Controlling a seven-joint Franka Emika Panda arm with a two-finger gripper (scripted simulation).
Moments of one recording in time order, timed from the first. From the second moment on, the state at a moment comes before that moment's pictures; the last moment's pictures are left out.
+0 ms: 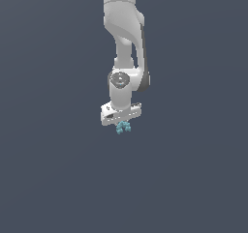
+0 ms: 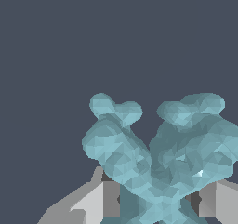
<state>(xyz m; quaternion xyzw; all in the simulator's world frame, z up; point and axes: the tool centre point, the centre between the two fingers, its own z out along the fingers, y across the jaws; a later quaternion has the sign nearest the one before) -0.057 -0.013 0.040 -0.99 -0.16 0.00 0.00</state>
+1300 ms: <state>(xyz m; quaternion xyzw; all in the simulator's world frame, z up) 0.060 -0.177 0.043 -0.99 -0.16 0.00 0.00</state>
